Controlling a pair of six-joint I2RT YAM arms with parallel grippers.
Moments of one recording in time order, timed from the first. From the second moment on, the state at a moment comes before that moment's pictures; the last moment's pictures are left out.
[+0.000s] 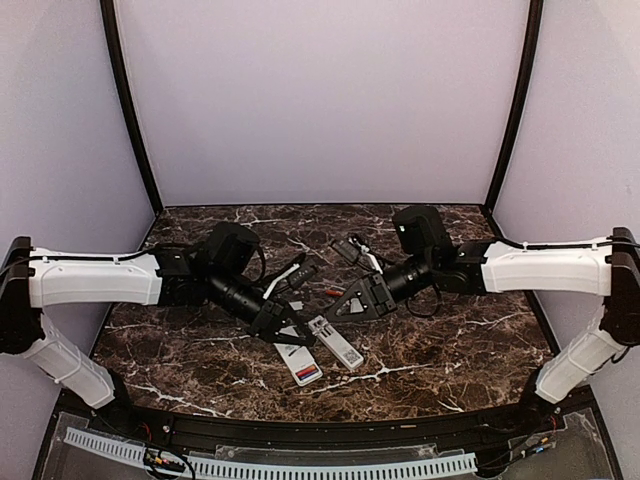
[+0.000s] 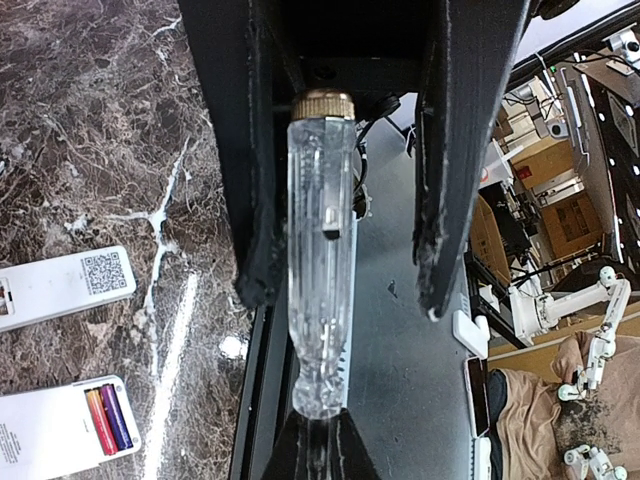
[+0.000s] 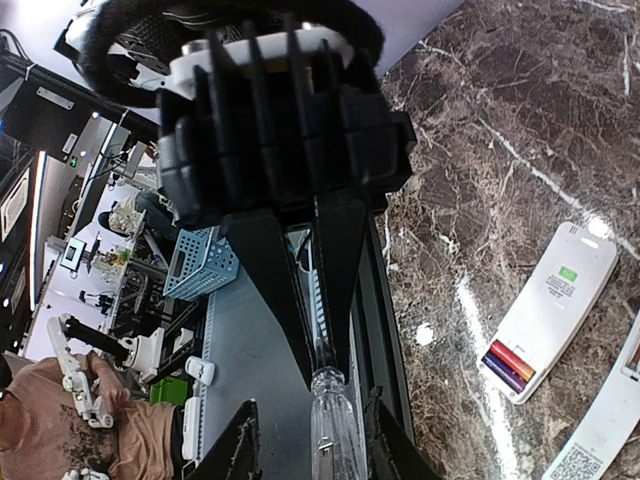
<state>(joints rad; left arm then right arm) -0.90 1.44 0.94 -0.21 0.86 -0.28 0.87 1.49 0.98 -0.04 -0.97 0.44</state>
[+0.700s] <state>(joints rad) -0.90 1.46 0.94 -0.23 0.91 -0.28 0.91 1.58 1.06 -0.18 -1.01 0.33</state>
